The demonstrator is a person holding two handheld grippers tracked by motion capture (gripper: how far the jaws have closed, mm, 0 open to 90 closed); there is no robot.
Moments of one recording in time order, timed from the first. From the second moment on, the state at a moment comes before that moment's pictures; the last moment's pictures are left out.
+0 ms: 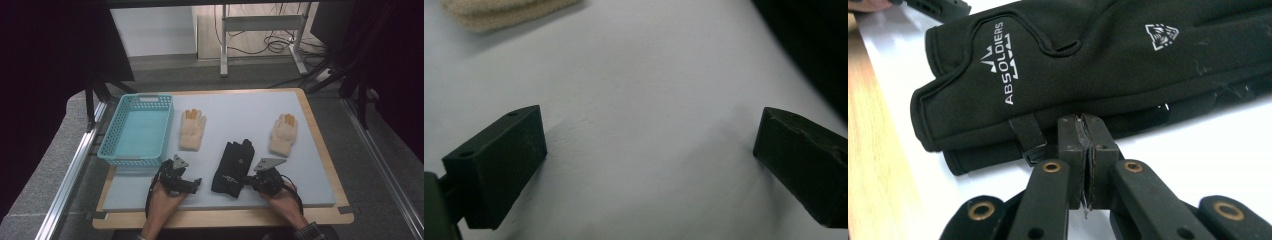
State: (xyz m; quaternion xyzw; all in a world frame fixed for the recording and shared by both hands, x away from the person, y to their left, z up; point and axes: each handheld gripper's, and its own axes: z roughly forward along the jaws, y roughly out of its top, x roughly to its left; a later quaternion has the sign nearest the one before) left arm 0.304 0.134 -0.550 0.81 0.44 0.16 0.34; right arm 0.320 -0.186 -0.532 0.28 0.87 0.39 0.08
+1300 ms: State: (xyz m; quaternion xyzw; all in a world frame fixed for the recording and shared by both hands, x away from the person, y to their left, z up) left arm 0.304 0.134 -0.550 0.81 0.44 0.16 0.34; right arm 0.333 -0.258 -0.522 0.38 0.82 0.38 0.19
